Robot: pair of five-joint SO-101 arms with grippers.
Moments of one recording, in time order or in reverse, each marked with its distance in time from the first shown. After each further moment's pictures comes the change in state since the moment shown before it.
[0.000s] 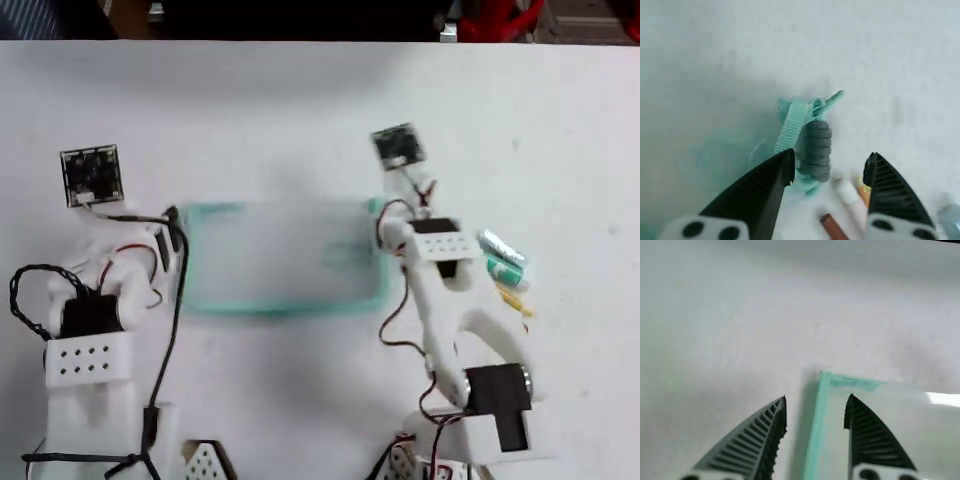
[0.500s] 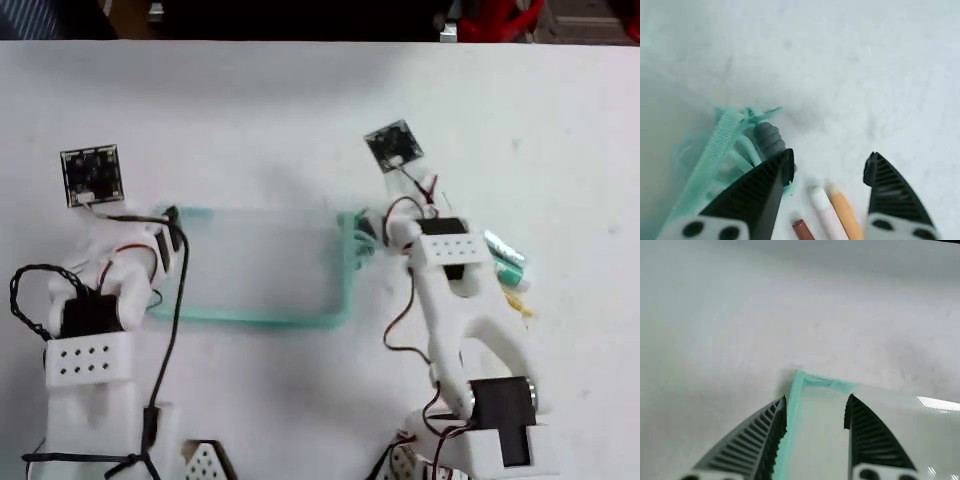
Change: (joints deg) left arm 0.0 0.0 0.0 0.0 0.0; right arm 3.3 -2.8 0.1 -2.1 6.6
